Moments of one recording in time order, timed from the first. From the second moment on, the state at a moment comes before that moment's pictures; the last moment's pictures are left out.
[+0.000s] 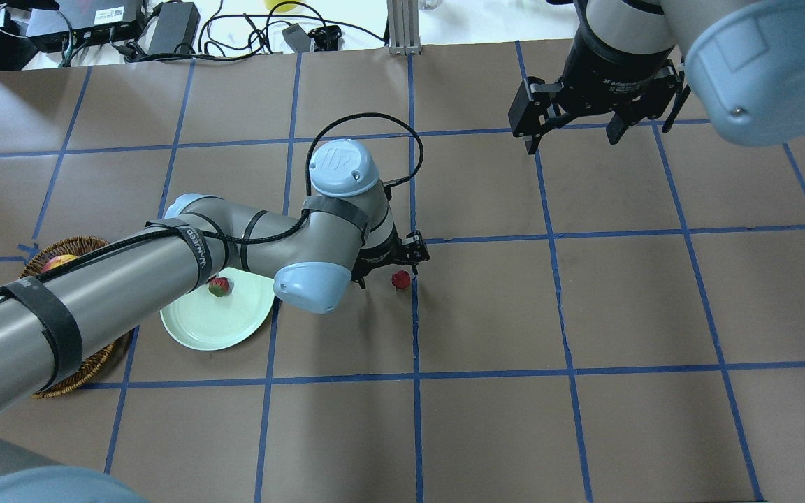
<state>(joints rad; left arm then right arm) -1.90 -2.01 -1.89 -0.83 1.46 -0.55 1.68 -1.57 1.54 -1.64 -1.57 0.01</state>
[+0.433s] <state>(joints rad) -1.91 -2.03 -1.89 -0.83 1.46 -0.54 1.68 -1.57 1.54 -1.64 -1.57 0.01</state>
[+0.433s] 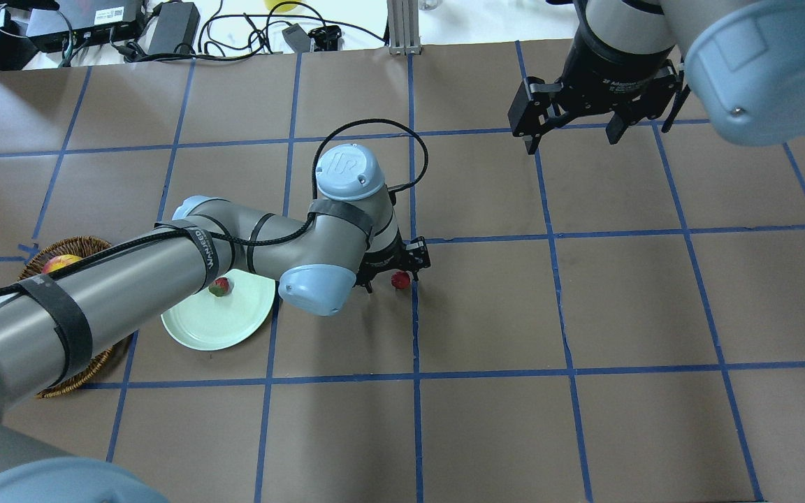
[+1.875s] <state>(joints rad) -1.67 -1.84 -1.84 -0.99 1.56 -0.13 1.68 -1.57 1.53 -1.64 -1.56 0.03</state>
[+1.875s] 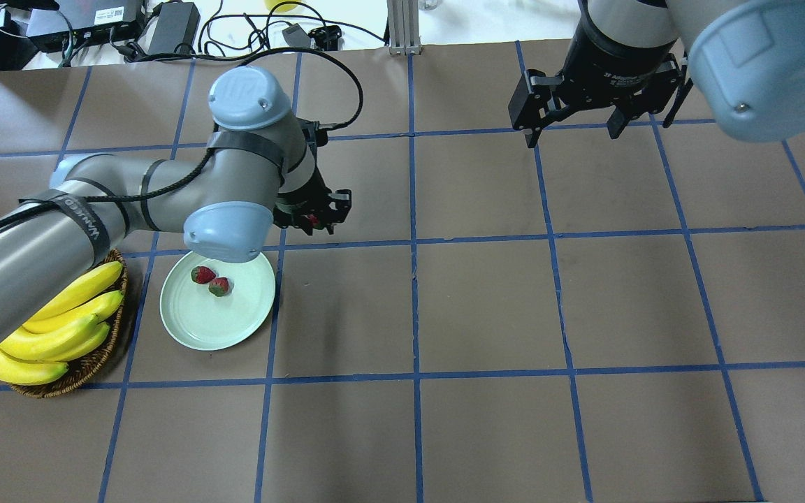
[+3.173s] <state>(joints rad) -1.43 -1.81 -2.00 -0.98 1.58 0.22 1.68 -1.57 1.54 -1.64 -1.56 0.07</state>
